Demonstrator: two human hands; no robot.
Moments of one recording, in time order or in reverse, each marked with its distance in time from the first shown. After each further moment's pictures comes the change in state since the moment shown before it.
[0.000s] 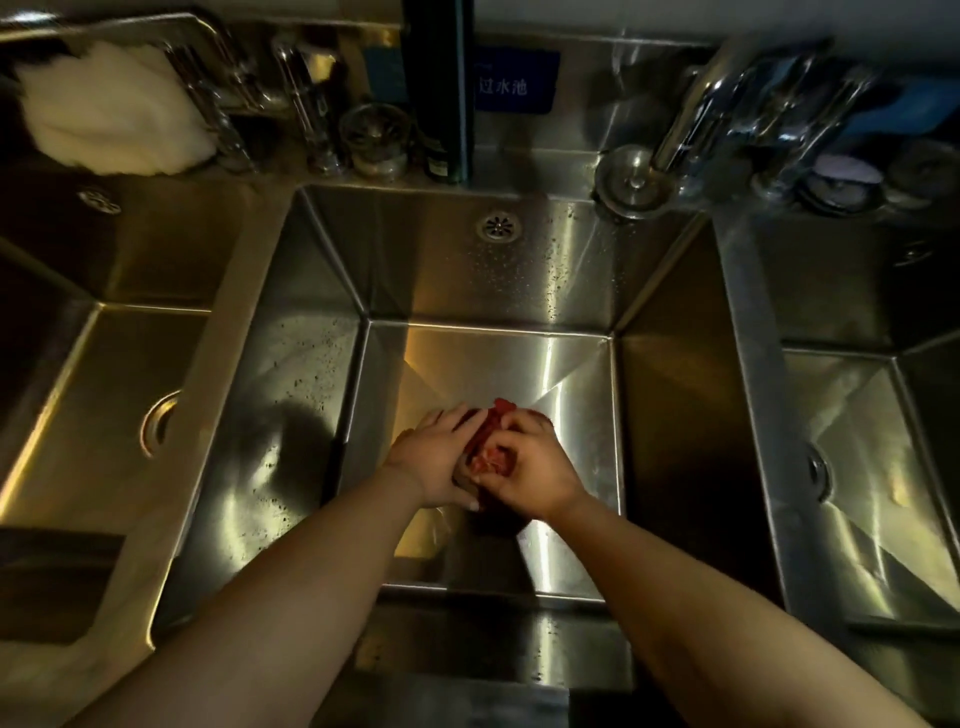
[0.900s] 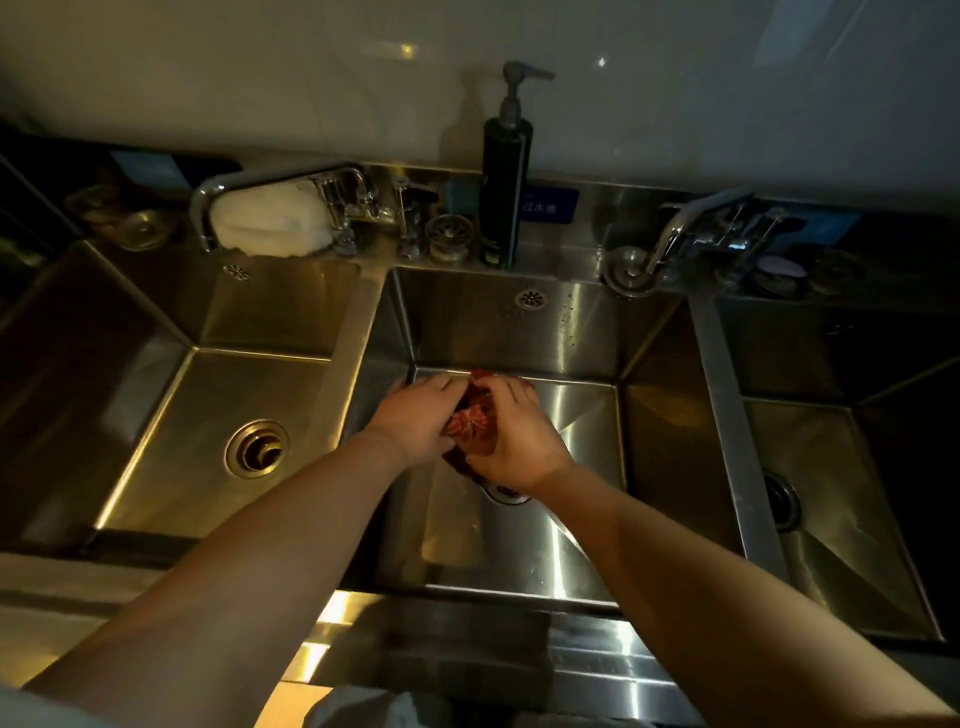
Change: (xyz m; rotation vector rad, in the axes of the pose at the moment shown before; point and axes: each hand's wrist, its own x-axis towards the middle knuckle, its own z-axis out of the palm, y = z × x) left_hand -0.117 -0.011 -0.117 0.172 0.336 0.000; right_hand -0.019 -0.157 -0.062 -0.082 0.138 -0.226
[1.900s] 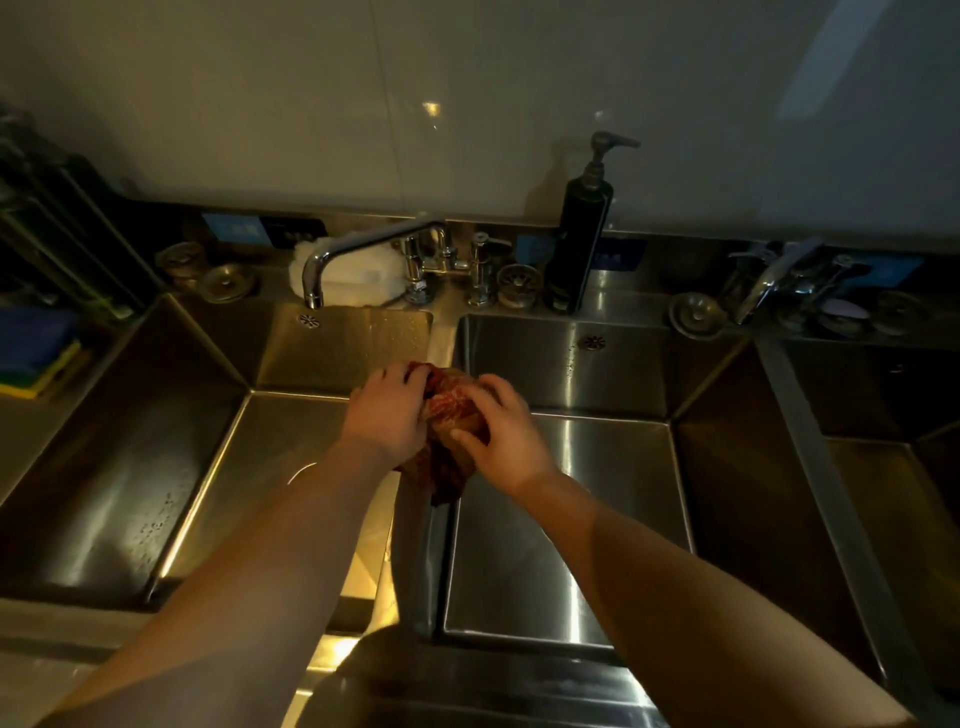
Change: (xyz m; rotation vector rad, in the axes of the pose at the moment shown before) left_hand -0.032 -0.123 -0.046 -0.002 0.253 -0.227; right_hand 0.071 -0.100 0.046 0.082 0.043 0.066
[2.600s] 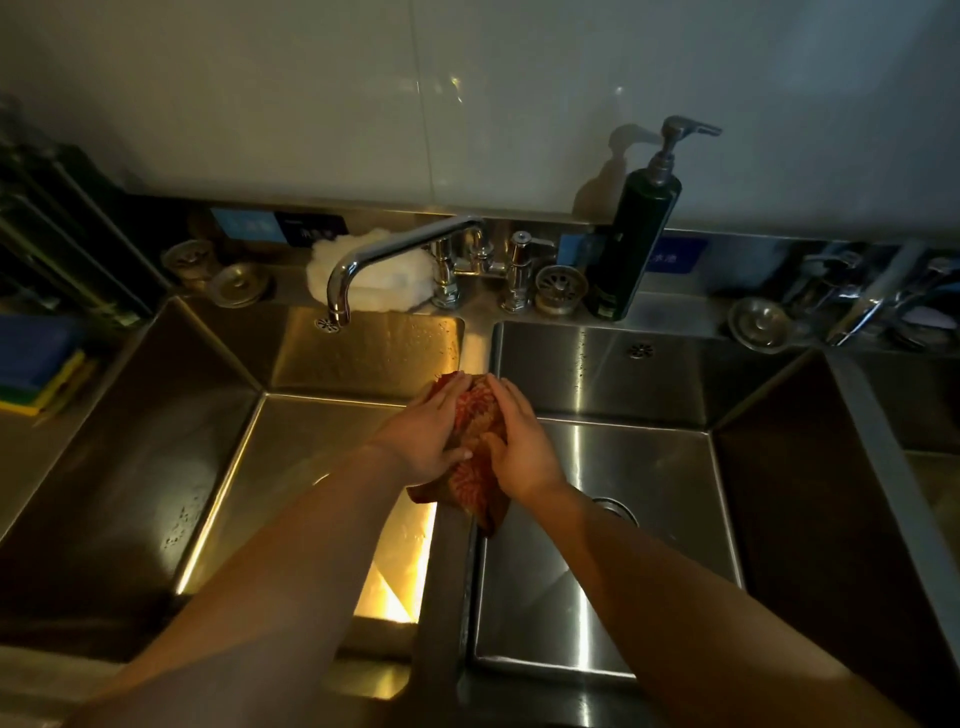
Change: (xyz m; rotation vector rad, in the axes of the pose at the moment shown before) left_hand 0.038 -0.034 0.020 -0.204 -0.346 0.142; right_hand 0.049 0.004 0.043 0.234 0.001 0.162
